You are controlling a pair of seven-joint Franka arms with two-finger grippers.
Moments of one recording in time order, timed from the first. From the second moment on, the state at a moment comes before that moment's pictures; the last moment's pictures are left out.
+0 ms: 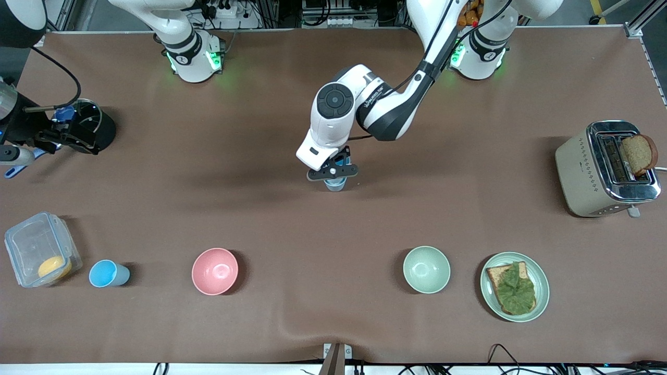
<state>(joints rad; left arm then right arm) -0.89 0.63 0.06 -1.43 -0.20 2.10 -0.89 -0.02 -0.02 0.00 -1.69 0.01 1.66 0.01</state>
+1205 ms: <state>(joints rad) -0.69 0.38 0.11 -1.47 -0.12 1.85 -0.83 -0.02 -0.02 0.00 -1.69 0.01 1.66 0.01</state>
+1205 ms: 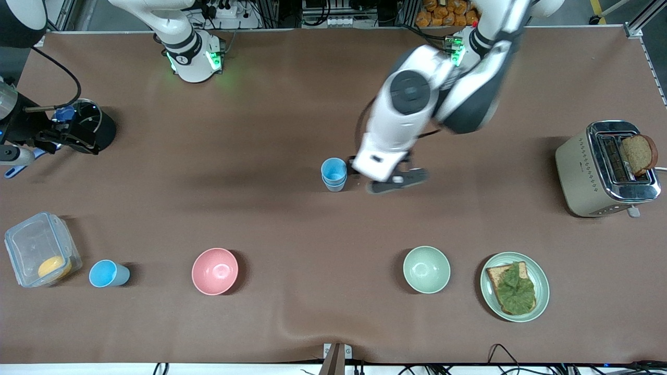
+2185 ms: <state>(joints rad) -0.18 -0.08 0.04 -1.73 0.01 1.66 -0.16 -0.02 -0.02 0.00 -1.69 0.01 1.66 0.01</state>
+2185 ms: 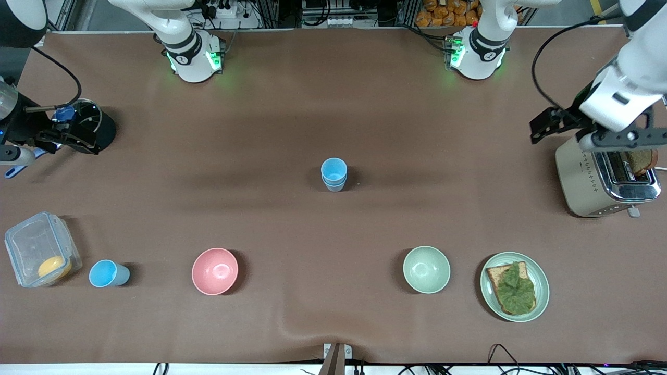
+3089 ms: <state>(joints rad) -0.13 -0.16 0.02 -1.78 0.02 1.60 -0.15 -0.02 -0.02 0.00 -1.69 0.01 1.65 0.01</state>
